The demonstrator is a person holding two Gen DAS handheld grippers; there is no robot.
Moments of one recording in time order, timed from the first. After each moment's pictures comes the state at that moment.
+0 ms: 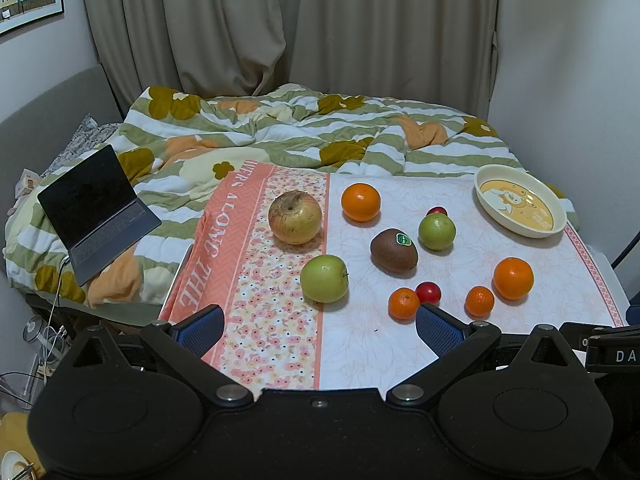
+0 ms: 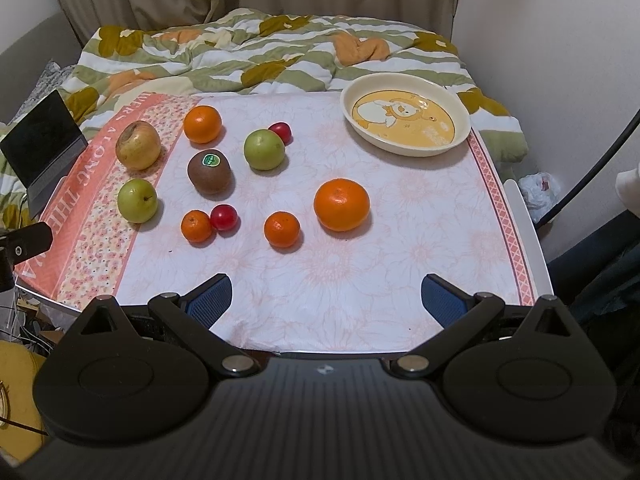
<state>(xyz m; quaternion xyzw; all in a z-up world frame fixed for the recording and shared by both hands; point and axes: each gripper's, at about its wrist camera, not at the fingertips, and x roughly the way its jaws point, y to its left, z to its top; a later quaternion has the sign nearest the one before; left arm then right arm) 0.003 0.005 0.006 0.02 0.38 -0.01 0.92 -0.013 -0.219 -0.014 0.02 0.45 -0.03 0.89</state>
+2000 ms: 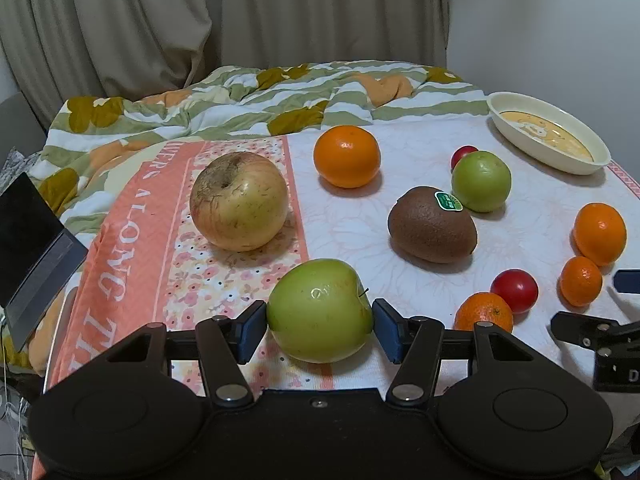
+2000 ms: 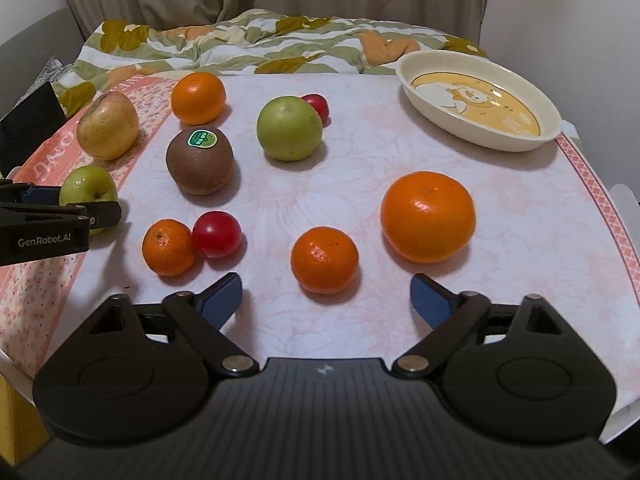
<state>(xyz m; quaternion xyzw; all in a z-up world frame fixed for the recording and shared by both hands) 0.131 0.008 -0.119 0.09 0.39 -0.11 0.91 0.077 -0.186 -0.134 0.02 0.41 0.00 0.91</state>
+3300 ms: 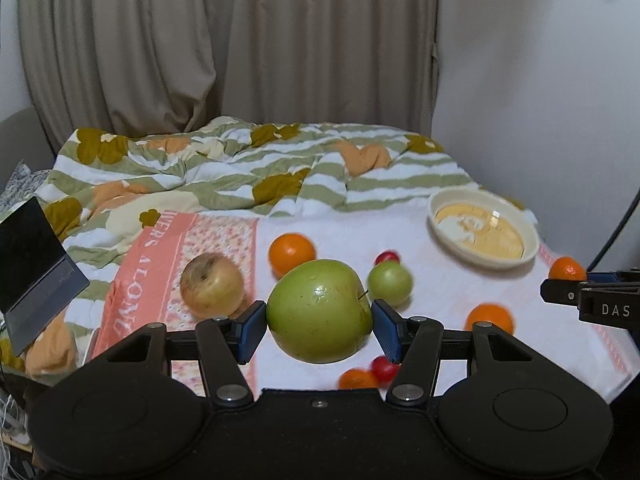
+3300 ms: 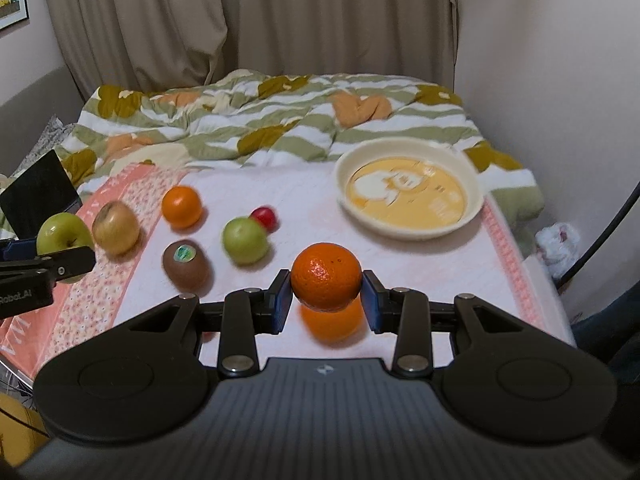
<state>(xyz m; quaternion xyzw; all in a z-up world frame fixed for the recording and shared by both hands) 0.079 -0.040 -0.008 0.03 0.33 -0.11 0.94 0.057 -0.262 -0.025 0.04 0.35 -0.01 0.93</state>
